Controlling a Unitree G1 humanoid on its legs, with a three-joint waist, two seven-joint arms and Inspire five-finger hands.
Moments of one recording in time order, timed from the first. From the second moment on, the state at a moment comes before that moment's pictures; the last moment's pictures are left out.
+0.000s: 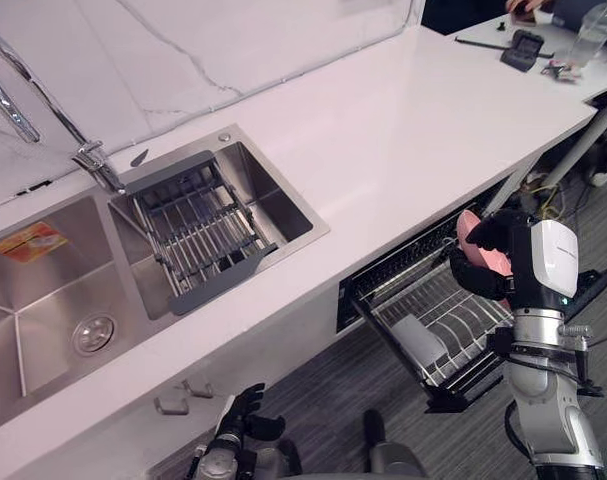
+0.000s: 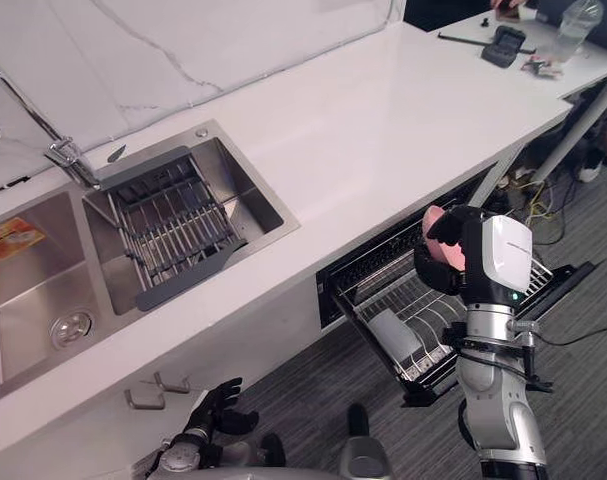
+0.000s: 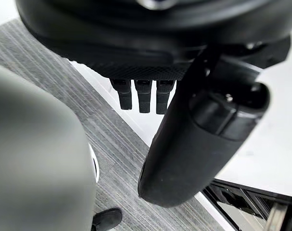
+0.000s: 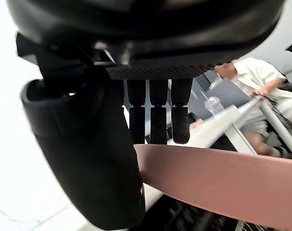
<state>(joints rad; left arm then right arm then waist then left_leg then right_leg) 0.06 0.08 -0.13 0.98 0.03 -0.22 0.09 0.06 -0.40 -0.22 -0.07 -0.65 -0.14 -0.37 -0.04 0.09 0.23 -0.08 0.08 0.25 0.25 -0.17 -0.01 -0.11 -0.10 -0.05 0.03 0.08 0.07</state>
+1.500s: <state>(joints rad) -0.10 0.00 -0.14 0.86 -0.08 -0.26 0.16 -0.35 -0.45 -0.19 0.33 -0.45 -0.02 -0.43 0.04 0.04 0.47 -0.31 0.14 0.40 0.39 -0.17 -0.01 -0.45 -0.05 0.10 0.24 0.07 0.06</state>
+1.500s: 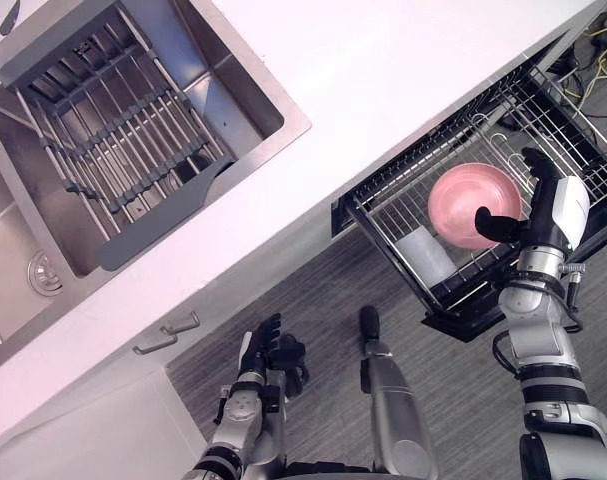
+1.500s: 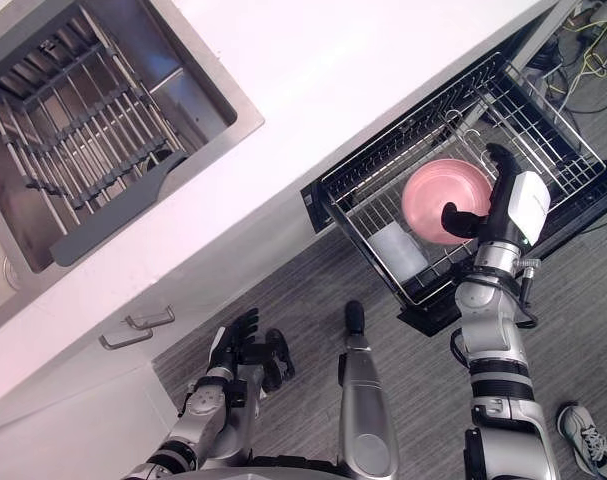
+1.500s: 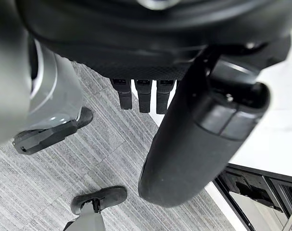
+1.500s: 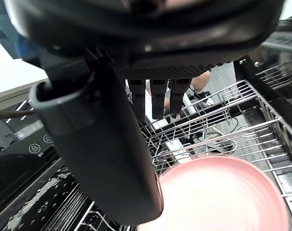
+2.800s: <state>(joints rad) -0.03 -0.02 -0.11 0.87 -0.01 -0.19 0.12 0.15 0.04 -0.54 0.13 0.42 -0.20 -0.36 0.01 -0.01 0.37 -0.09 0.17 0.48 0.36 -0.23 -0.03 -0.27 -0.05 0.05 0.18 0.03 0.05</state>
